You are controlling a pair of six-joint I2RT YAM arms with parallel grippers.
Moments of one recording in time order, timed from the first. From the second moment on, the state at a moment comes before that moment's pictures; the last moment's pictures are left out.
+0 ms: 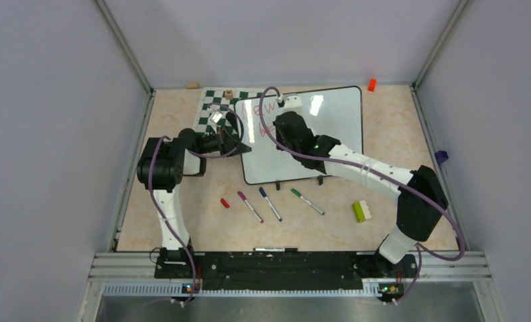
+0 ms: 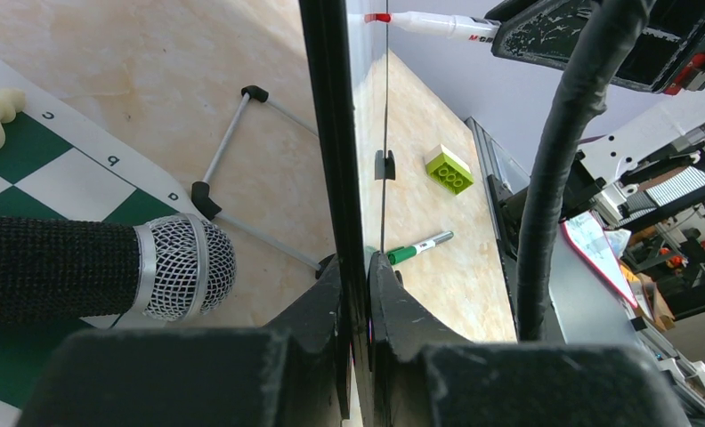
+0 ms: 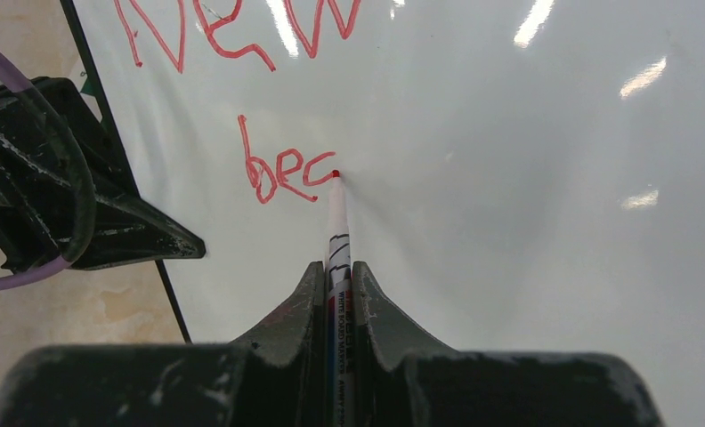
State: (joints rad) left arm -0.04 2.13 0.88 1.50 1.35 -0.94; right arm 0.85 1.64 1.32 -0.21 0.47 0.37
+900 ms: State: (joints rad) left arm -0.04 2.13 0.88 1.50 1.35 -0.94; right arm 0.85 1.65 1.34 -0.22 0.47 0.38
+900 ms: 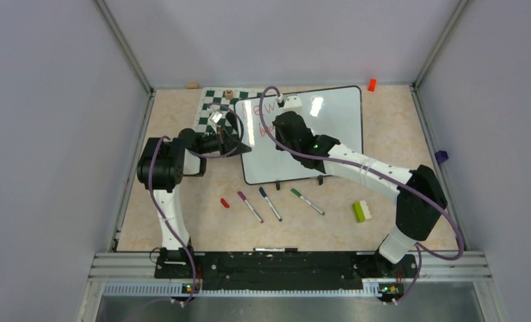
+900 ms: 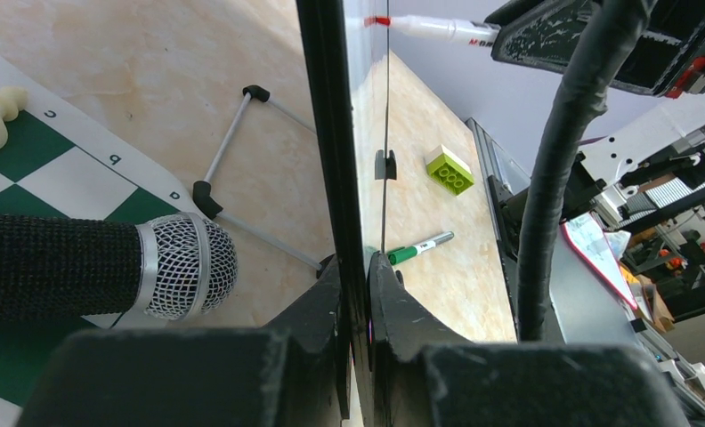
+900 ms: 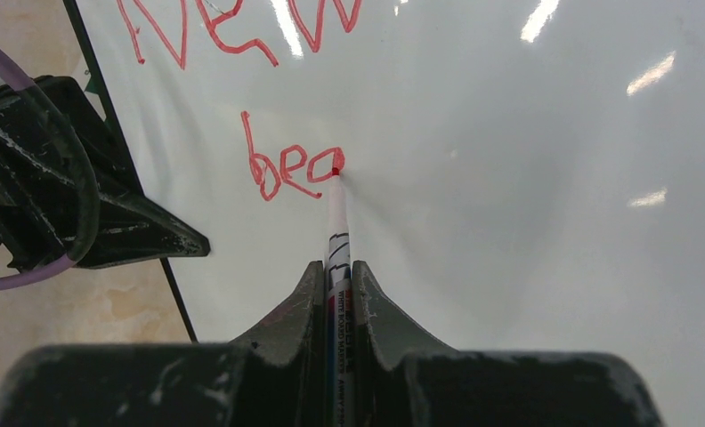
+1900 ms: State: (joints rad) left arm -0.04 2.13 0.88 1.50 1.35 -0.94; right arm 0.85 1.60 1.24 -0.21 0.36 0.44
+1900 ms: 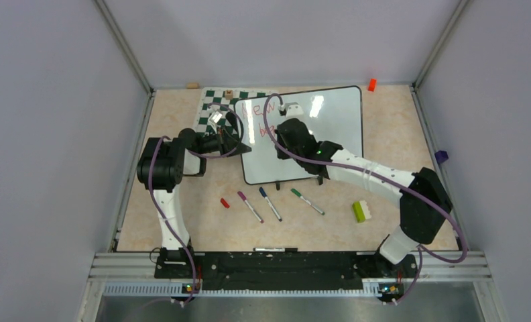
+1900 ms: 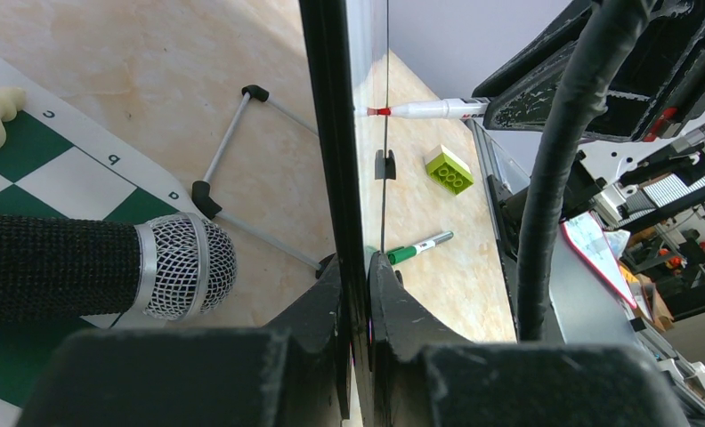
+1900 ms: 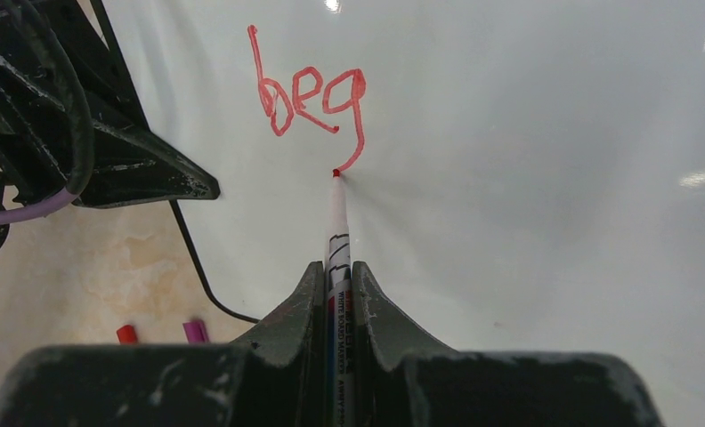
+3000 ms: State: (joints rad) left arm -0.04 2.13 0.88 1.51 1.36 -0.94; right arm 0.83 1.53 1.20 -0.15 0.34 0.36
